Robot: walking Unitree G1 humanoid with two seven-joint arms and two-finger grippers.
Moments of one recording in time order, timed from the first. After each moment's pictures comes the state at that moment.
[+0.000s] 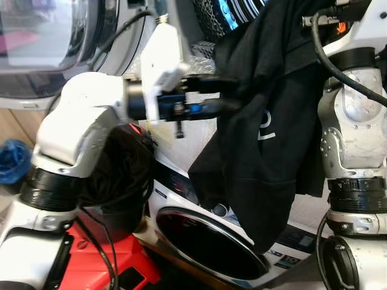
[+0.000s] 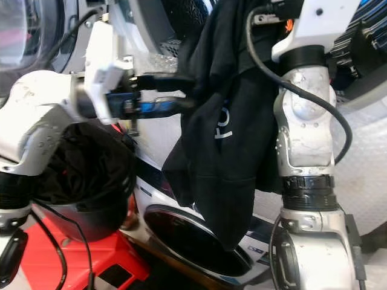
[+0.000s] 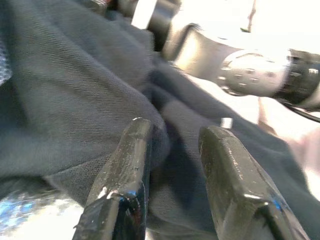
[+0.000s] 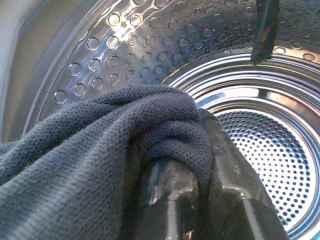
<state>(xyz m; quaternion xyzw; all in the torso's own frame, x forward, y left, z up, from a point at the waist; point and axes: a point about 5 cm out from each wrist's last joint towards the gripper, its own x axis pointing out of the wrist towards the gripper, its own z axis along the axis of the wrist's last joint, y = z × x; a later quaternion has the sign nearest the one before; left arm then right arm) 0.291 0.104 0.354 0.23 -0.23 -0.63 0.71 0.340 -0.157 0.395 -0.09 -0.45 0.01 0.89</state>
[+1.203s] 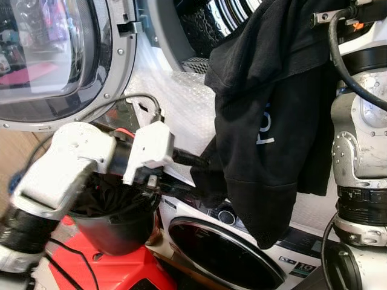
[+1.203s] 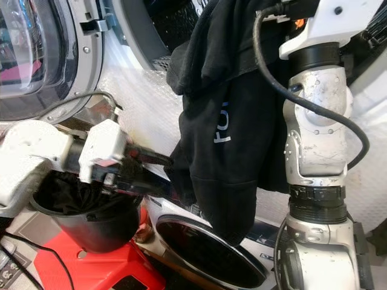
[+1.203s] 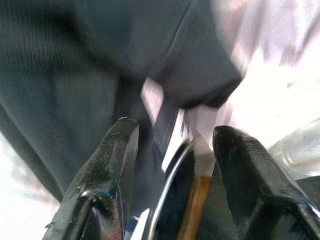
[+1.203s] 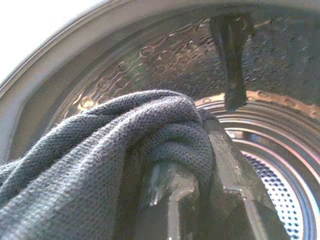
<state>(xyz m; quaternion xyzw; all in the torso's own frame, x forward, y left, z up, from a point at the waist) 0.302 0.110 0.245 0.27 -0.02 -0.67 0.69 0.312 -0.158 0.415 -0.10 -0.50 0.04 0.86</state>
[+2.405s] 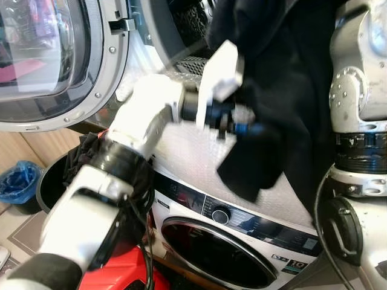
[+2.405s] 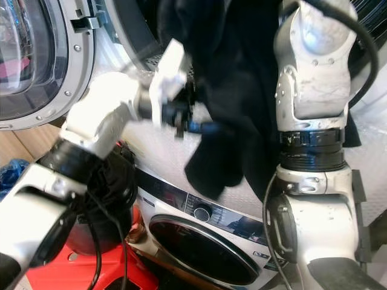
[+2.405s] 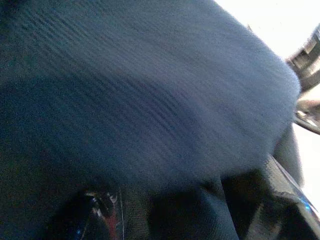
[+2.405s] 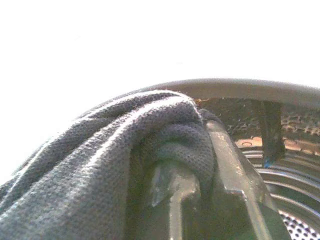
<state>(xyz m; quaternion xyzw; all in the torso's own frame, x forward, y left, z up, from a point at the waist) 0.337 0.037 0.368 0.17 -0.22 -0.71 0.65 0.306 -0.124 0.484 -0.09 -0.55 0.09 0.83</state>
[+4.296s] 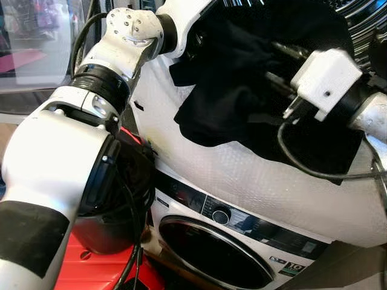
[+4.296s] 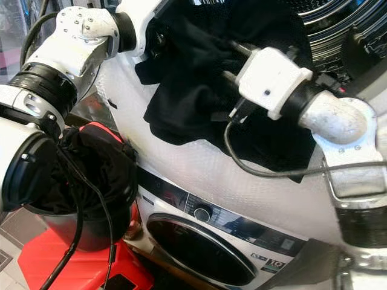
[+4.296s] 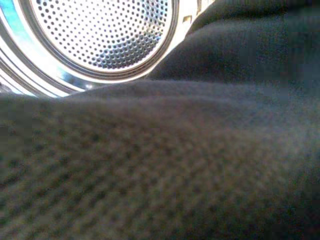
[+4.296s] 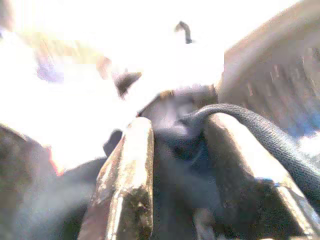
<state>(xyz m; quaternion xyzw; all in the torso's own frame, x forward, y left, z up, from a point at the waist) 0.395 0.077 0.419 0.32 -0.21 -0.36 0.85 0.280 -0.148 0.372 -0.30 -0.35 0.41 0.79</state>
